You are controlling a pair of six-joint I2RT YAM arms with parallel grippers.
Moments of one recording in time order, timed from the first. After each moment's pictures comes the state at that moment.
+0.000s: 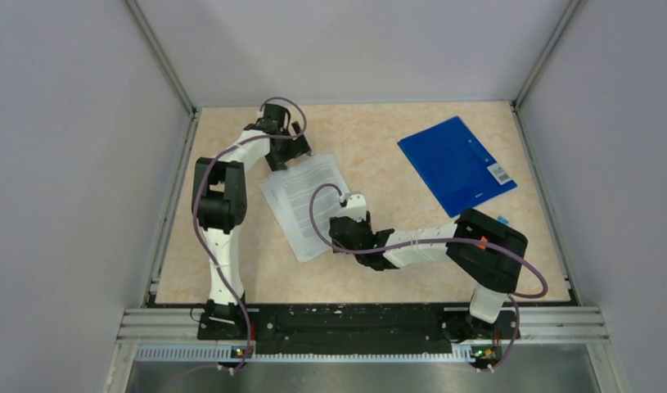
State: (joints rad) left arm -0.19 2.19 1.71 -0.50 0.07 -0.63; right arm 1.11 1.76 0.85 0.09 0.57 0.67
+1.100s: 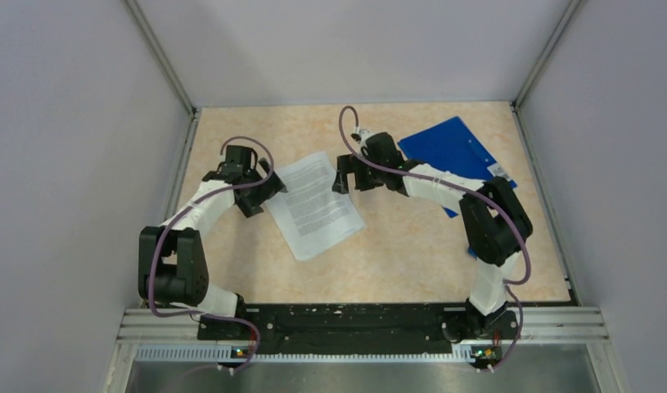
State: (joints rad) left arm -0.09 1.49 1.02 -0.51 0.09 -0.74; right arm 0.63 1.81 1.21 -0.09 -0.22 0.37
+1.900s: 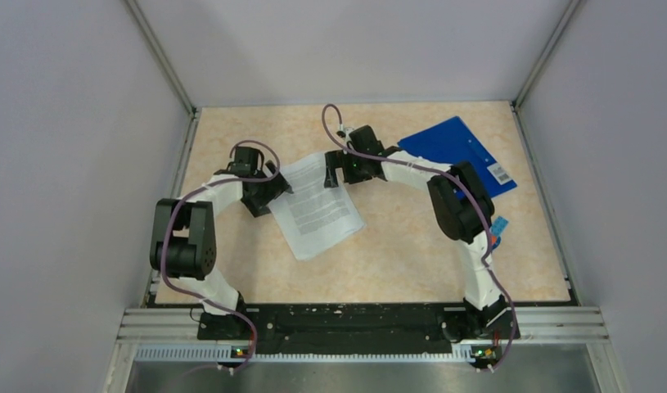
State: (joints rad) left arm -0.09 1.66 0.97 -0.37 0.14 -0.77; right arm 0.60 2.17 1.58 -0.23 -0.27 0.31
